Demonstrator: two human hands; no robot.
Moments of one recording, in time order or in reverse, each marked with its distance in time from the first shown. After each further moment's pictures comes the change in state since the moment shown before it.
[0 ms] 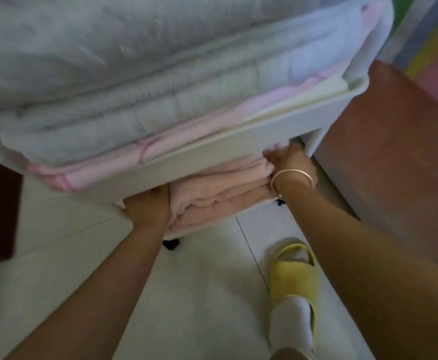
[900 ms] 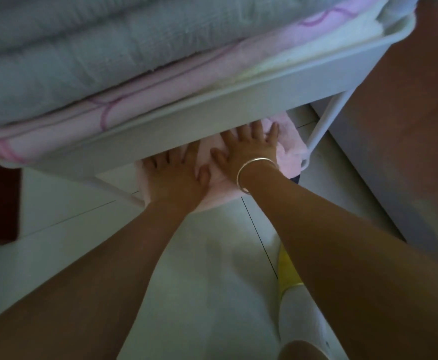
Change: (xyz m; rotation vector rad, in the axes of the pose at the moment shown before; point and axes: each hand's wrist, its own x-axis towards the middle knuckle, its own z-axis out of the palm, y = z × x) left_hand 0.012 0.002 0.039 0.948 -0.018 0.535; right_hand -0.011 -0.013 0.081 -0.889 -0.065 -0.726
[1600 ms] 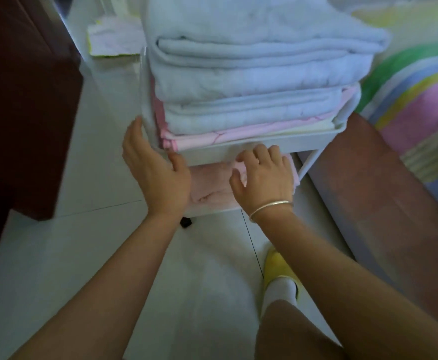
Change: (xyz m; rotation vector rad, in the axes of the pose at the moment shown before) left_hand -0.106 -0.080 -0.137 -1.113 0.806 -0.382; right_hand -0.146 -0.055 -0.129 0.142 0.627 -0.077
